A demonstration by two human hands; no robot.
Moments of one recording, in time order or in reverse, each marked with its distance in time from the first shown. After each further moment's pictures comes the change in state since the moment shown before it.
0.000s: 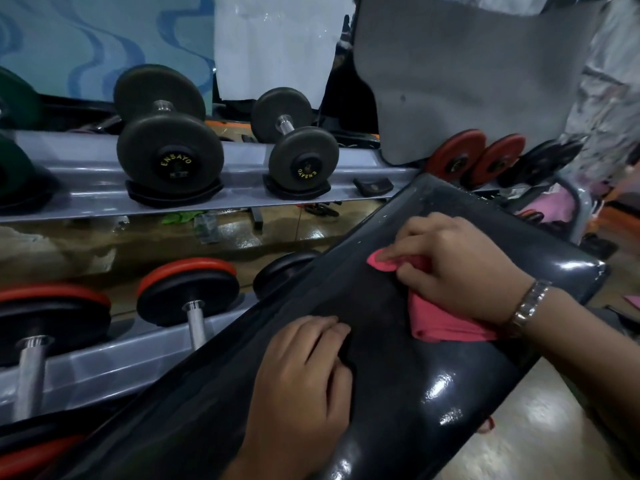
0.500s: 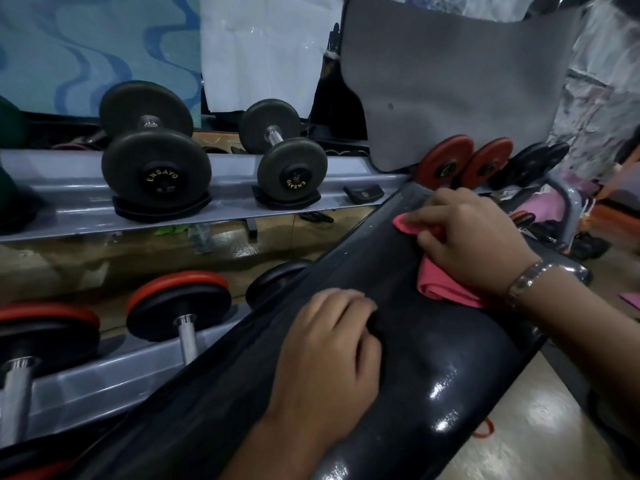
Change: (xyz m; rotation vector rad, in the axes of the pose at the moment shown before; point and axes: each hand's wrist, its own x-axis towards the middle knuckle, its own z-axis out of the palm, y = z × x) left_hand 0.054 0.030 0.008 -0.061 -0.071 0.013; right_hand 0.012 0.041 -0.018 -0.070 0.148 0.160
